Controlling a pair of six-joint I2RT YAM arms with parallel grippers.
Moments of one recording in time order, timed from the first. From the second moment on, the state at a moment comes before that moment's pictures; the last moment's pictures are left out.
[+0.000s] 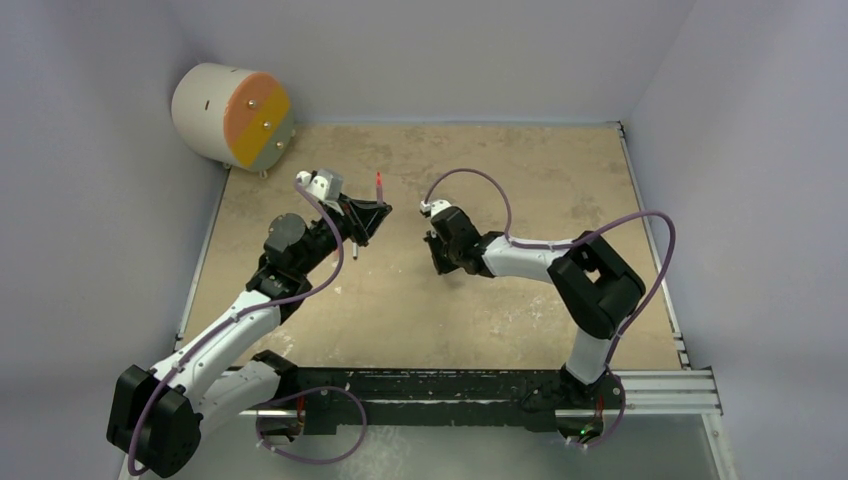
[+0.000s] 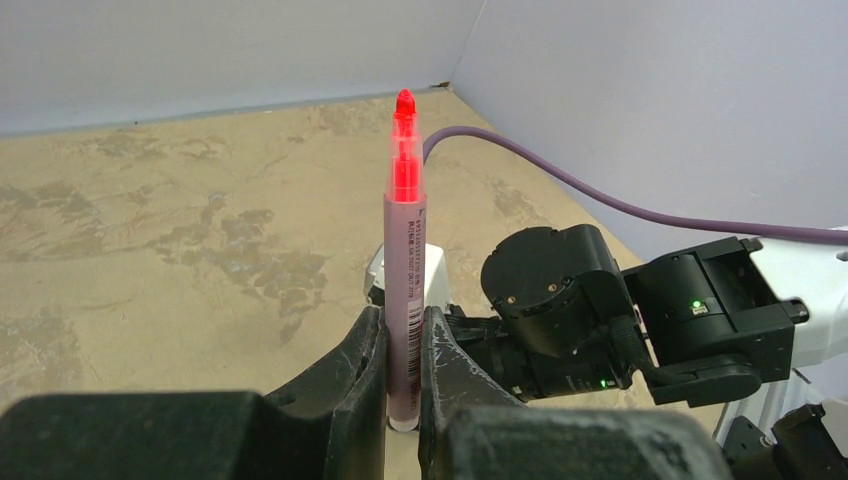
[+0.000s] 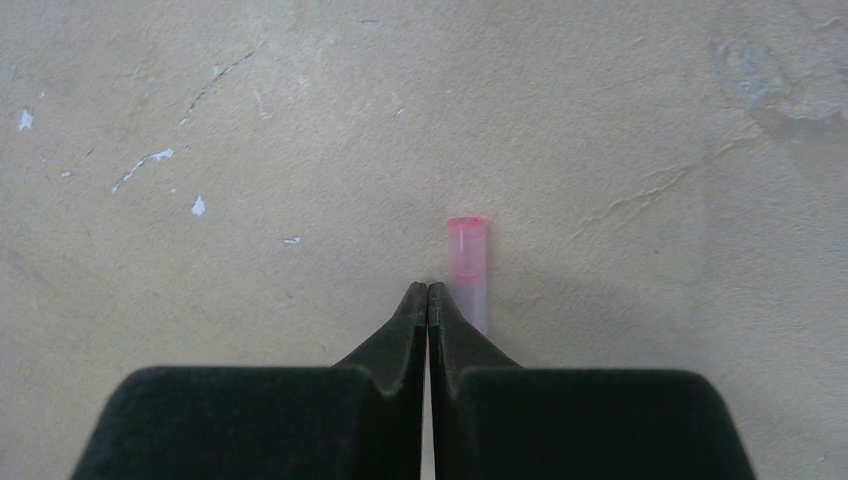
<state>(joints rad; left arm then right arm) -0.47 0.96 0.59 0.45 0.26 -0.38 0.76 1.79 0.98 -0.07 0.09 0.26</state>
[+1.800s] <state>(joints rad) -0.47 0.99 0.59 0.44 0.26 -0.38 0.58 1.82 1.01 -0.04 0.22 0.24</state>
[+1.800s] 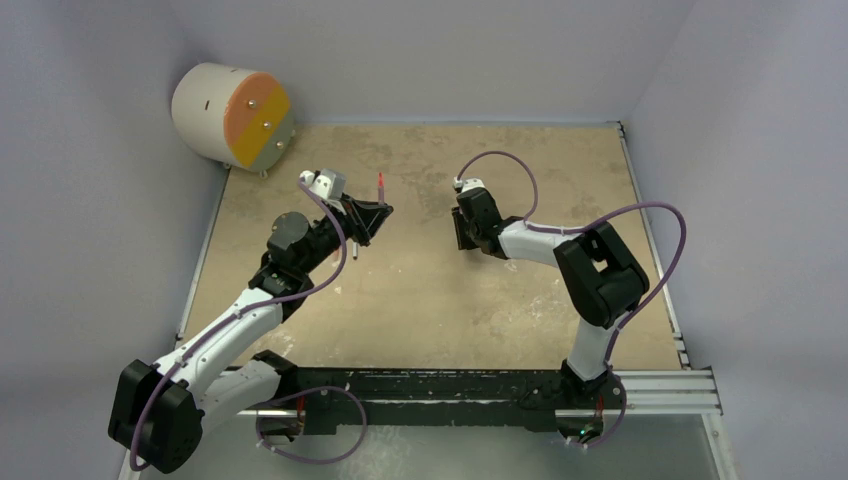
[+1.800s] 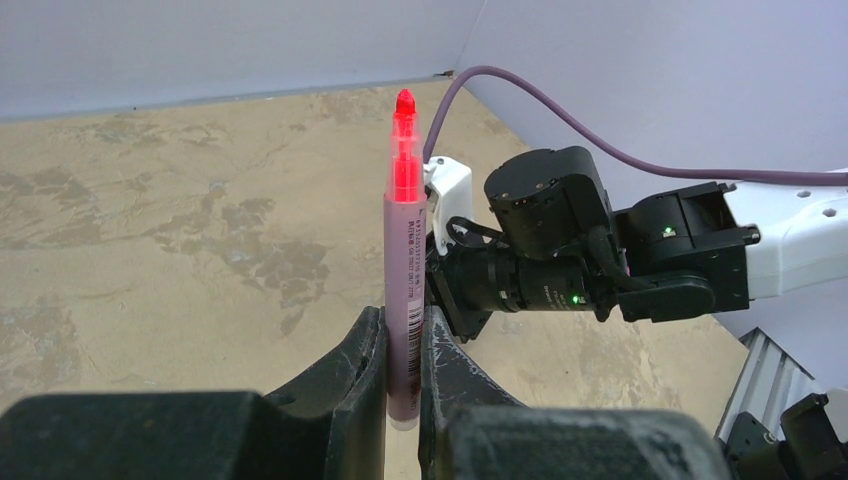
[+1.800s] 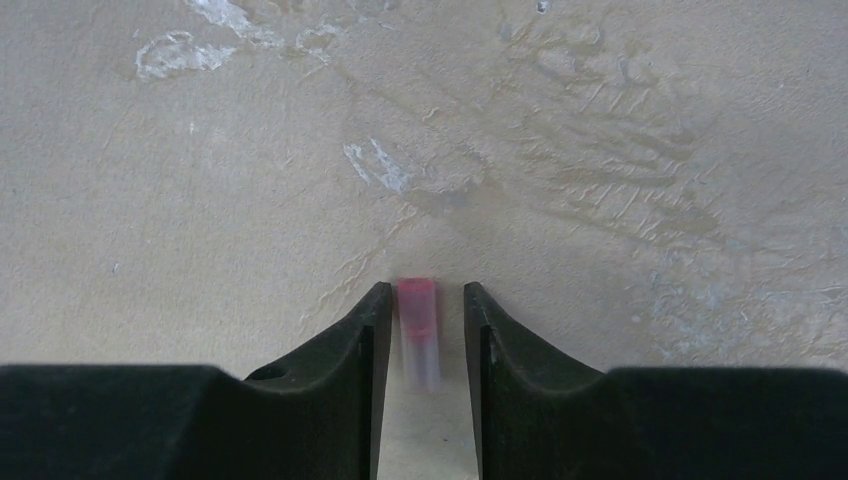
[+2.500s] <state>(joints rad) -0.47 0.99 0.59 0.45 0.26 -0.38 0.80 1.77 0.93 0.13 0.03 -0.09</state>
